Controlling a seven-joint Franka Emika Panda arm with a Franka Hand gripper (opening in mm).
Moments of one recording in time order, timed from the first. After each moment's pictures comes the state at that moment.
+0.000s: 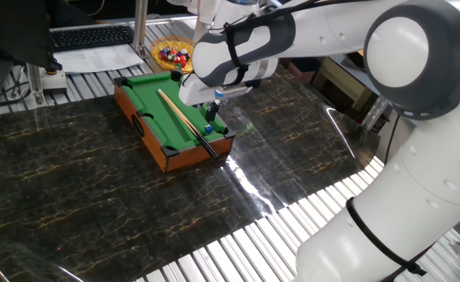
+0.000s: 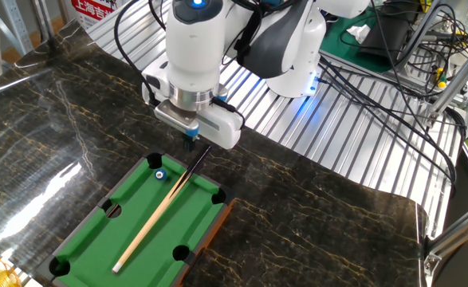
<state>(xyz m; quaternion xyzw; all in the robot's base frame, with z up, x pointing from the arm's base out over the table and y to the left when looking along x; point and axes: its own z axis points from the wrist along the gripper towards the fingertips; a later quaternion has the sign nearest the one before) 0.502 -0.045 0.212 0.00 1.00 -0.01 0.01</state>
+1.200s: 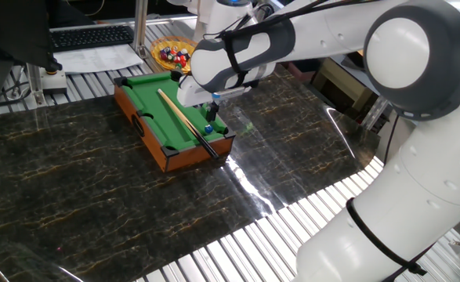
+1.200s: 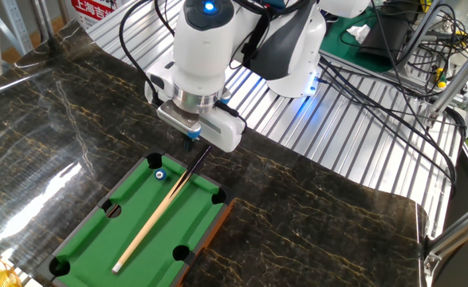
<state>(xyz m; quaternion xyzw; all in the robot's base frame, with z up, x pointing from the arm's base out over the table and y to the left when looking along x) 0.502 -0.045 0.212 0.01 1.00 -0.04 0.01</state>
